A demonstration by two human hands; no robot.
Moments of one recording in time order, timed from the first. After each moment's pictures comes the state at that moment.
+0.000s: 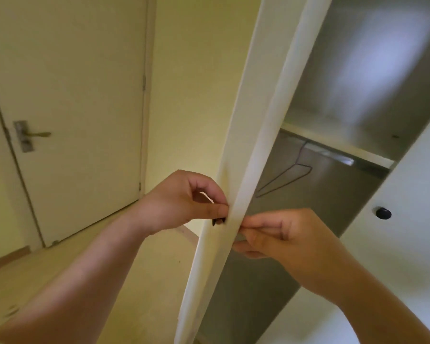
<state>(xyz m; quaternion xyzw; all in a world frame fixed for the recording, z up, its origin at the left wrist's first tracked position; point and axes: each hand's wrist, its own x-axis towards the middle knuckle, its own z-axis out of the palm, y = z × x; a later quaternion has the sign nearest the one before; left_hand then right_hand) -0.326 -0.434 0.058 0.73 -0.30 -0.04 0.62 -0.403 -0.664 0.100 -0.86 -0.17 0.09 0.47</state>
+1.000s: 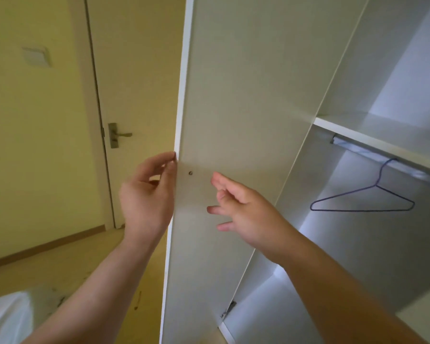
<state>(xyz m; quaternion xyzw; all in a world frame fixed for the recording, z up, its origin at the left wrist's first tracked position) -0.348 -0.357 0.018 0.65 0.09 0.47 0.59 -0.320 -0.535 0.061 -0.80 -0.26 0.14 0.51</state>
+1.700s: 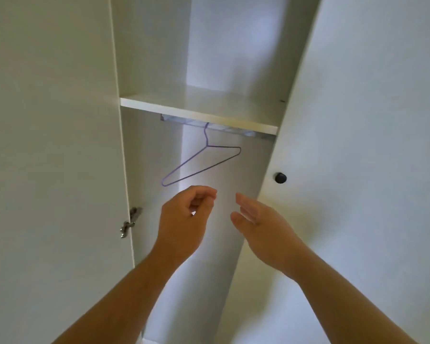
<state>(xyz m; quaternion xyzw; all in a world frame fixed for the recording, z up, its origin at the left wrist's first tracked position) -0.274 -0.652 0.003 0.70 -0.27 0.11 0.65 -0.368 -0.801 0.045 -0.91 0.14 -0.09 0.37</state>
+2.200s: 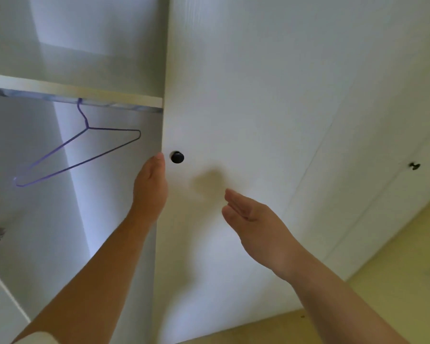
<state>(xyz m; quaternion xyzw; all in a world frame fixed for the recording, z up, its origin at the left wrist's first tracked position) -0.244 -0.820 0.000 0.65 -0.24 -0.07 0.72 -0.465 -0.881 0.050 -0.84 0.32 -0.16 0.41</state>
